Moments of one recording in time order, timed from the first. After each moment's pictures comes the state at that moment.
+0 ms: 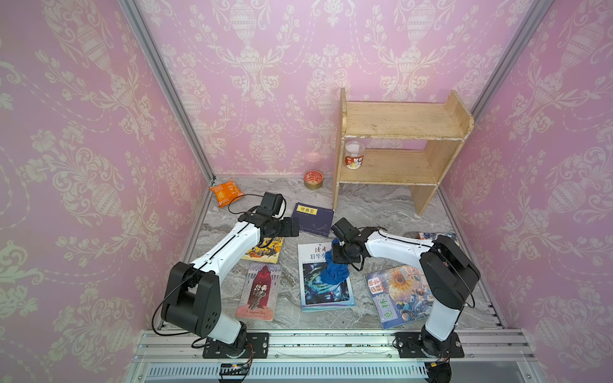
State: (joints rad) left arm -0.32 1.51 1.11 -0.58 0.08 -0.33; right arm 0.70 1.82 1.14 -0.54 -0.01 0.74
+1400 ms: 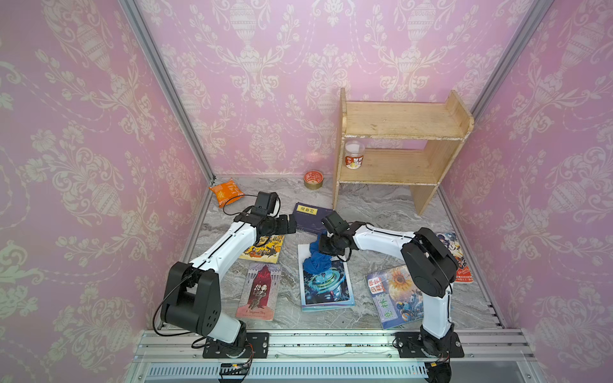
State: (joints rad) left arm -0.27 1.51 1.10 -0.53 0.15 -0.35; right arm 0.68 1.95 1.28 -0.43 -0.12 0.84
